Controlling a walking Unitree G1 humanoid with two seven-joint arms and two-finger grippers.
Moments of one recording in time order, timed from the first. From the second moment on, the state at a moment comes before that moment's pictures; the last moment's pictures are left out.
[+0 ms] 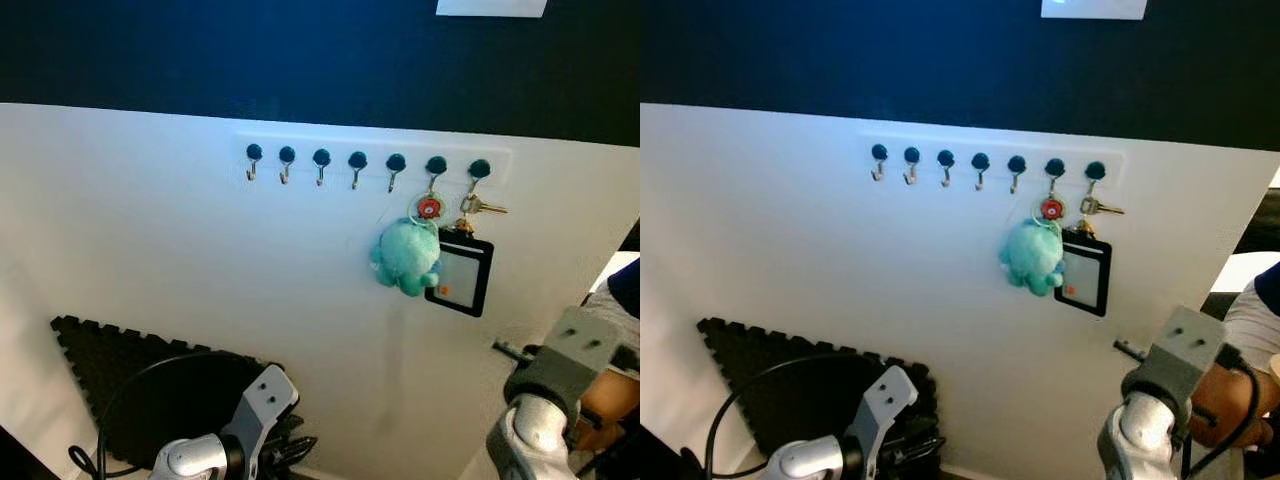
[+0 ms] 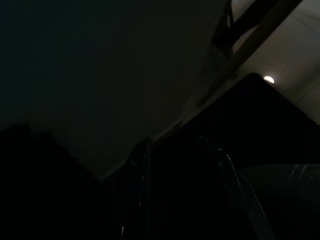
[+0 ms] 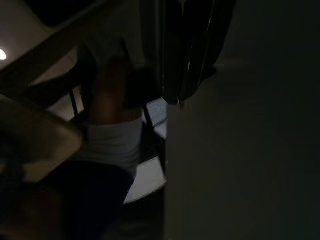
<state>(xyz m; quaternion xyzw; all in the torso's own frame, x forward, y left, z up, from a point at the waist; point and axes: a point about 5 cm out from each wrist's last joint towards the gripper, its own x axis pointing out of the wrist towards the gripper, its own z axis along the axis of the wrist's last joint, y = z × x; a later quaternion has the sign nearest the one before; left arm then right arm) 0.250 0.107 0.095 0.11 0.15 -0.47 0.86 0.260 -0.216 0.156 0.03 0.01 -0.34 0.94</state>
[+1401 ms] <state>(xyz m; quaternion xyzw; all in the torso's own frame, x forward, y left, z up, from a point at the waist) 0.252 0.109 0.100 0.11 0.14 -0.48 0.86 0.266 -0.120 0.206 -0.31 0.04 0.47 0.83</state>
